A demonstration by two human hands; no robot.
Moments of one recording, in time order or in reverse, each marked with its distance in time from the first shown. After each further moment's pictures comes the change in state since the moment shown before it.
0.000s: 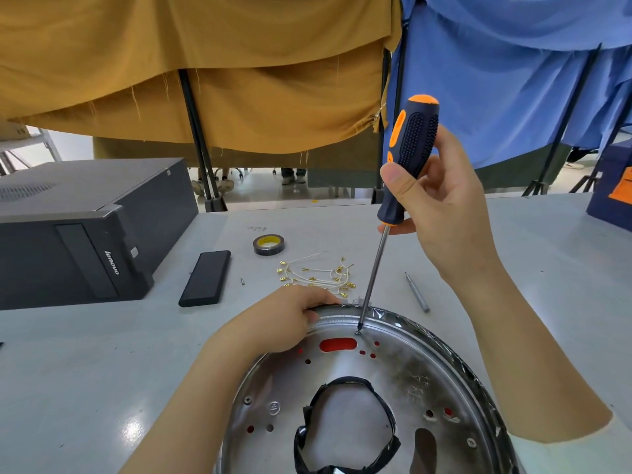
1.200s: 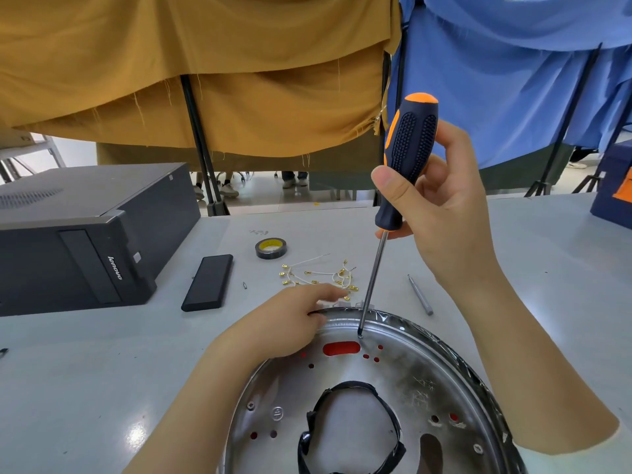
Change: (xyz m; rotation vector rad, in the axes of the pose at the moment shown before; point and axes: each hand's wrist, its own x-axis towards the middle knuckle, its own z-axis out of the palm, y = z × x) left_hand -0.007 0.011 -0.003 -0.055 0.015 -0.002; right_hand -0.003 -0.004 0.007 0.091 0.027 -0.031
